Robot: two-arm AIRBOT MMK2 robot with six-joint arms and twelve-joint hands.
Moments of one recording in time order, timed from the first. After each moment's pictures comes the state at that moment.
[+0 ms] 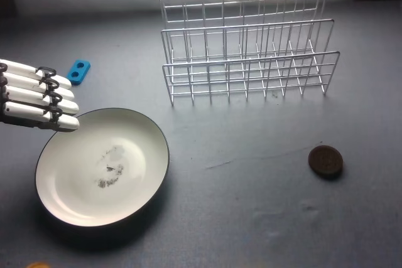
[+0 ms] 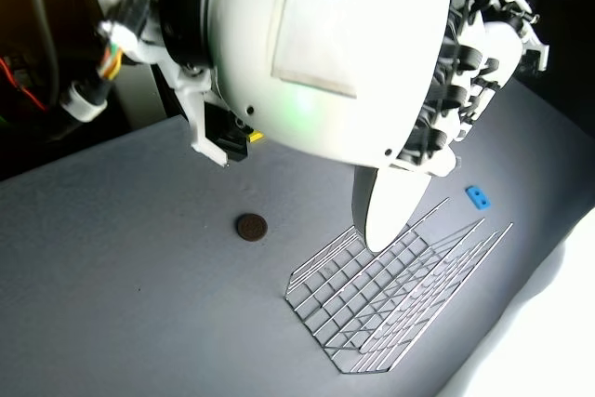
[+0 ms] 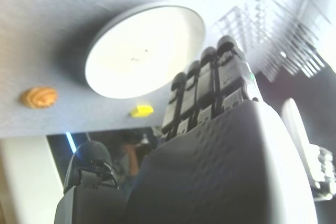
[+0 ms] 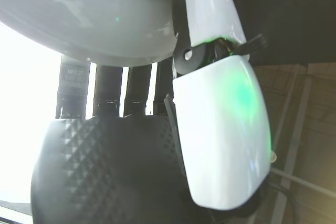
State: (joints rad) left arm 0.72 -0.92 1.68 1.53 -1.15 -0.11; right arm -0.08 -0.90 1.06 -0.45 0.20 0.11
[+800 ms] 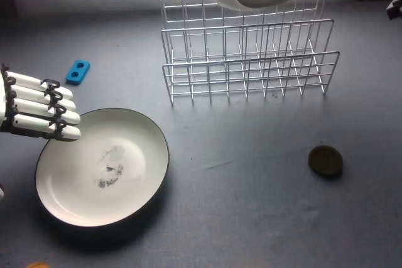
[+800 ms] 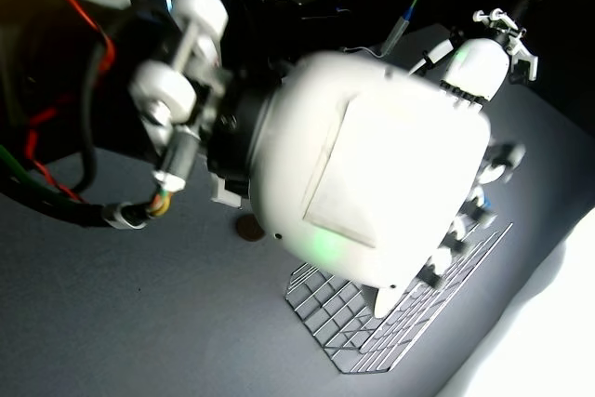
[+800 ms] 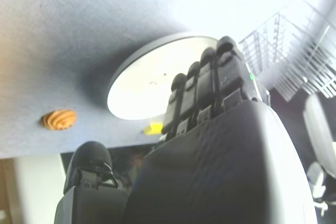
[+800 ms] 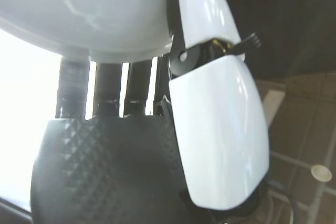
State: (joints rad) left arm 0.81 -0.95 1.69 1.51 -1.07 -0.05; right arm -0.13 -1.00 1.22 -0.48 0.15 0.23
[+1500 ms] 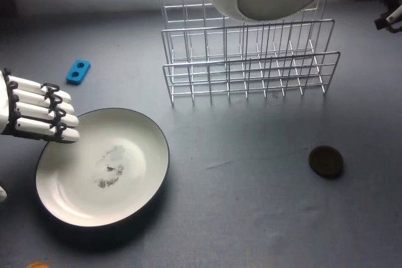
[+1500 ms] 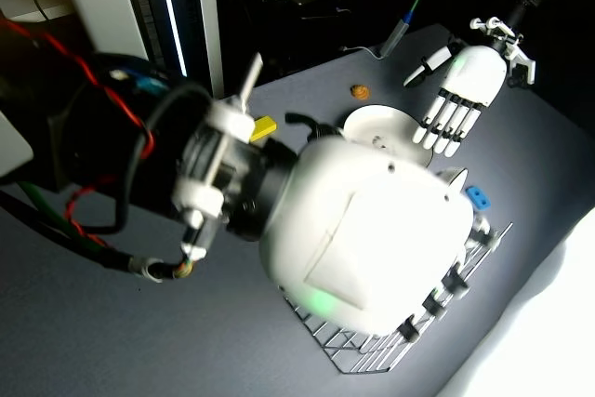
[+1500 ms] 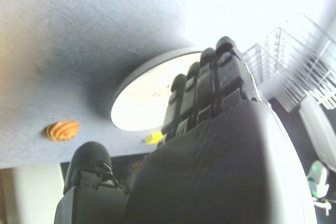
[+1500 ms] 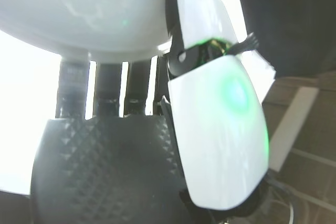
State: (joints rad) left arm 0.83 -0.97 1.70 1.50 -1.03 -0.03; right arm -0.20 -1.06 1.30 -0.37 0.13 0.24
